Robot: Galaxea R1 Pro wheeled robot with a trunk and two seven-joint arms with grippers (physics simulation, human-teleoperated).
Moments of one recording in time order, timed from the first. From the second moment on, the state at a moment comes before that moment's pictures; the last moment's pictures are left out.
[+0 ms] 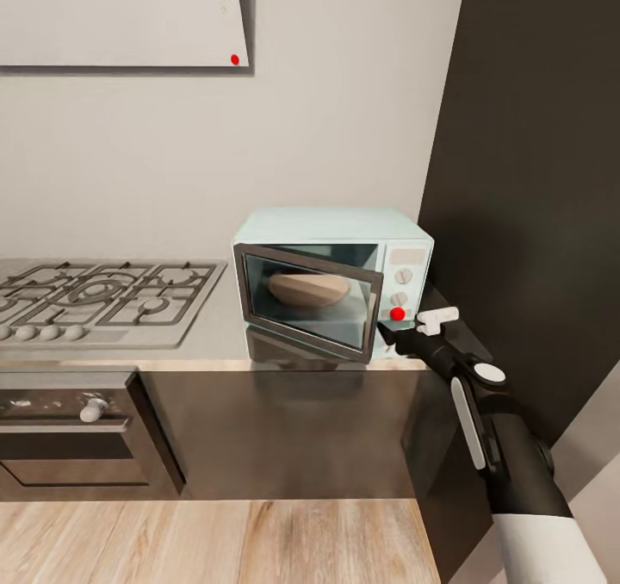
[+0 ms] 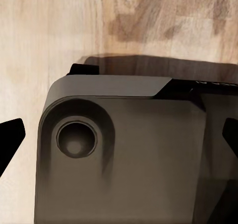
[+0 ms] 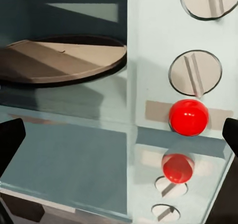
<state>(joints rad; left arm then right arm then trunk) -0.09 -0.05 0.10 -0.06 -0.01 -0.19 0.00 -0.58 -0.01 -0.06 -1.45 0.05 0.45 0.36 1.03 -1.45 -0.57</state>
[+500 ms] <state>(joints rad) -0.10 -0.05 0.10 -0.06 -0.01 -0.19 0.00 -0.70 0.00 -0.06 -1.17 0.04 0.30 0.37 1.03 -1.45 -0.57</state>
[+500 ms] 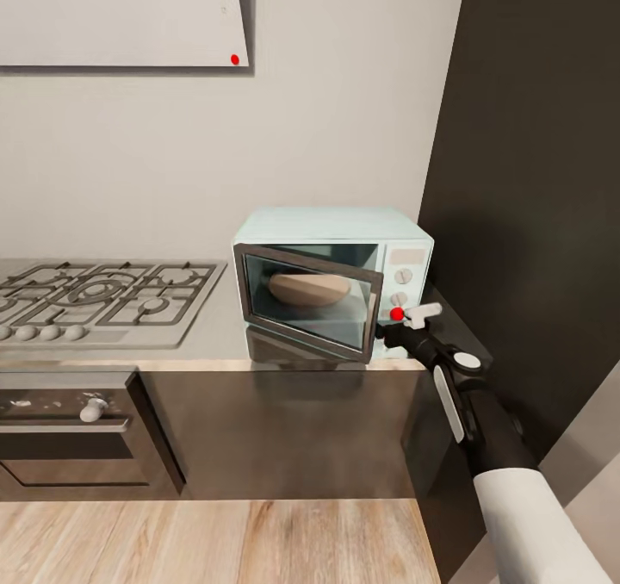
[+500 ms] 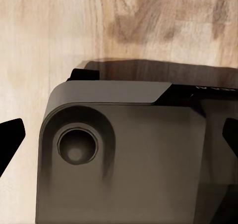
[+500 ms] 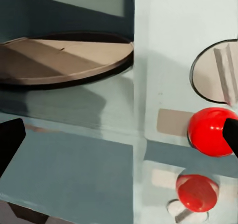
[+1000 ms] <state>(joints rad) -0.10 -0.04 0.10 -0.06 -0.01 -0.19 0.00 -0.70 0.00 -0.06 -1.19 0.04 0.33 0.58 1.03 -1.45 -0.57</state>
